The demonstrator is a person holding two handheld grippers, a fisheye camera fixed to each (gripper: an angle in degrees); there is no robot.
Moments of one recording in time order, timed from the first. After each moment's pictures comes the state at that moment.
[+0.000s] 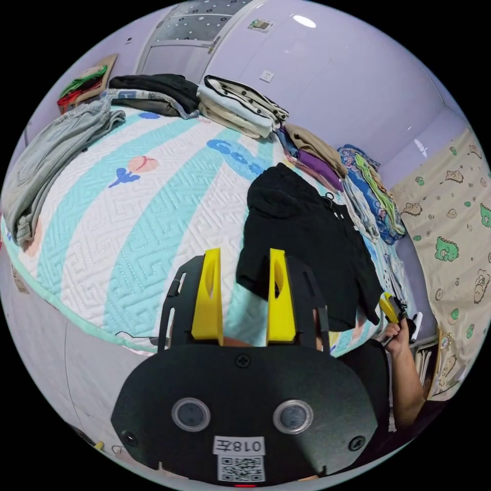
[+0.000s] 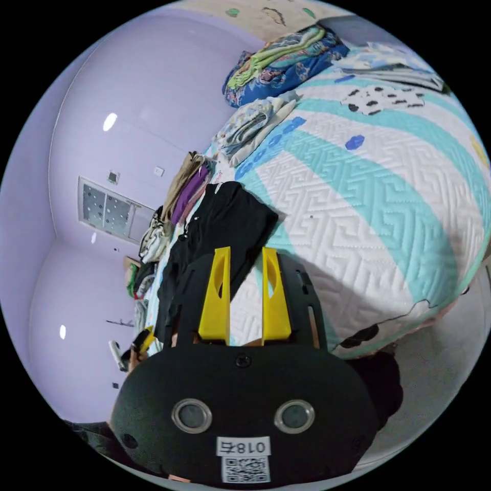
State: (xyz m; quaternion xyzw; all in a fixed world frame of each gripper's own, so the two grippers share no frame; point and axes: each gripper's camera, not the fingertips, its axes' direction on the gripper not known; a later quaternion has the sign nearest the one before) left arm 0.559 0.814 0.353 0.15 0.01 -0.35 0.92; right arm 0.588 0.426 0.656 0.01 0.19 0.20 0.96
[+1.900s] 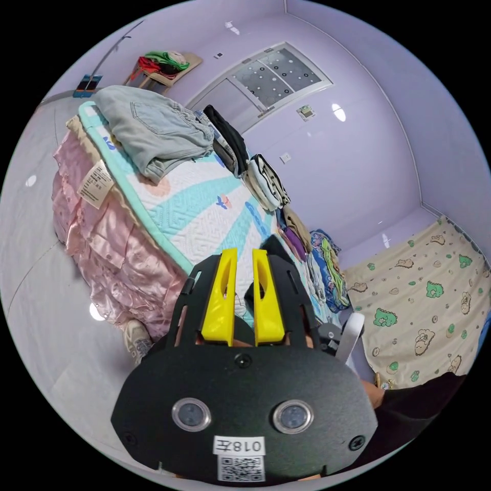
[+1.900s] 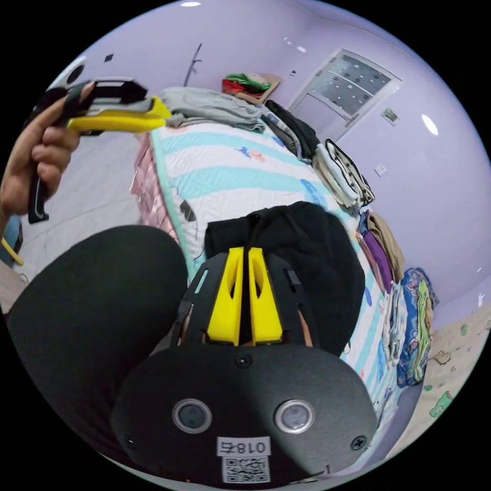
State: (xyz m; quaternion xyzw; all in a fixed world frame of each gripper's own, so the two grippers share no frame) left arm 0.755 1.026 0.389 0.35 0.10 -0.48 0.80; right arm 0.188 0.607 1.152 -0.28 0.26 -0.54 0.75
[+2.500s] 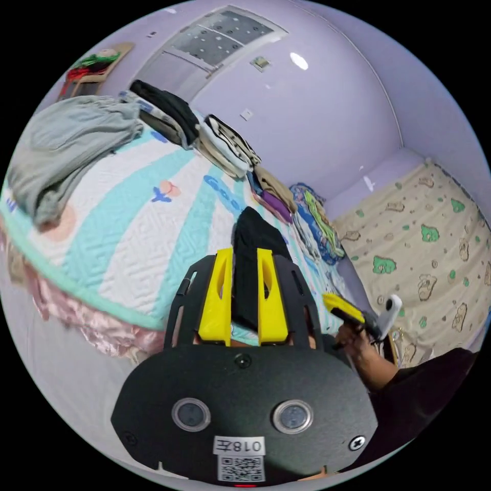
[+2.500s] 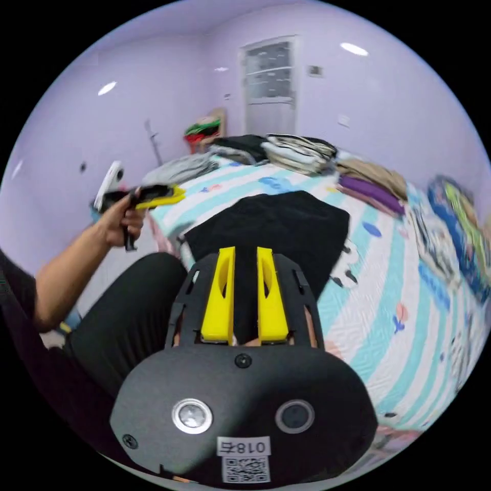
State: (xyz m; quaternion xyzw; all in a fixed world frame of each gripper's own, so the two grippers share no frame) left arm 0.737 0.879 0.427 0.27 0.15 -0.34 0.89; right arm 0.268 0.449 1.044 -0.22 0.15 -0.30 0.92
